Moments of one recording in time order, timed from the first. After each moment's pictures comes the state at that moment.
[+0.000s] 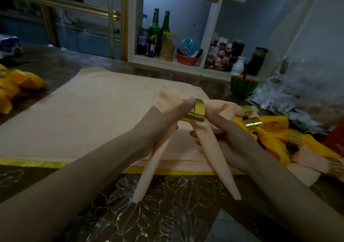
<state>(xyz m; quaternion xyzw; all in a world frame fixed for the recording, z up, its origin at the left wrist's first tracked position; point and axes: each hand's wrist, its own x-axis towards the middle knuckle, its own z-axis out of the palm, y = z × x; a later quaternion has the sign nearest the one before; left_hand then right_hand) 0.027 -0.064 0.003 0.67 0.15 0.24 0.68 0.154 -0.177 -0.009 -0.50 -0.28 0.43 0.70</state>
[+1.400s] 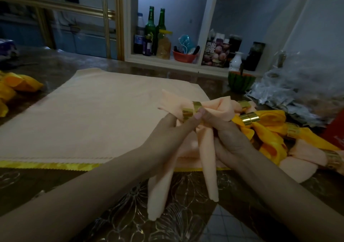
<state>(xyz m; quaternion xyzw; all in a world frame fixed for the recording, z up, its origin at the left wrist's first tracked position) 0.033 -0.090 -0.011 0.70 0.15 0.24 0.66 0.136 -0.175 -0.009 -0.48 -0.20 0.36 0.78</state>
